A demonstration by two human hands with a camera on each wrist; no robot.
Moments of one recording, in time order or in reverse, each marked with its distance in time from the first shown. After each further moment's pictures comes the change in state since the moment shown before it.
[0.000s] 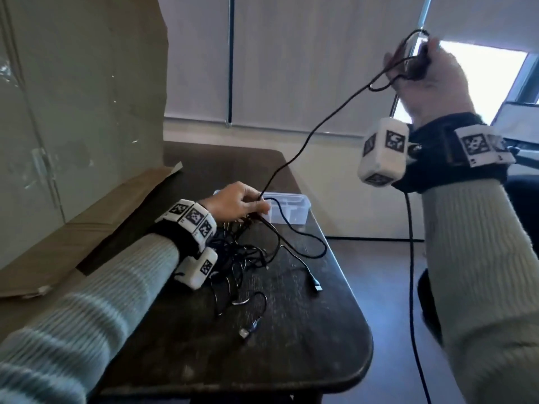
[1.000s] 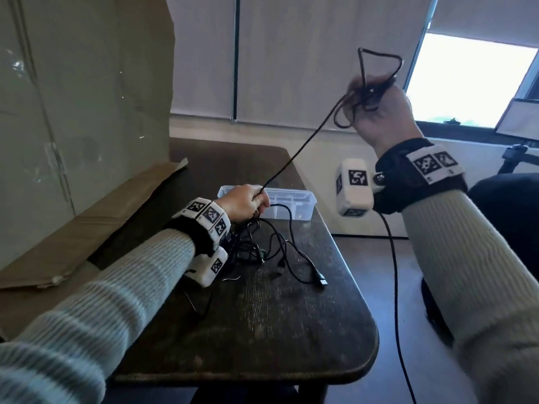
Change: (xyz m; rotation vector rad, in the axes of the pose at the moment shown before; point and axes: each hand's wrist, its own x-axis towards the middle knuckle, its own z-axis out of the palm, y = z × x) left_hand 0.002 -0.004 0.013 0.106 0.069 -0.136; right_hand -0.015 0.059 -0.024 -0.076 -0.062 0.320
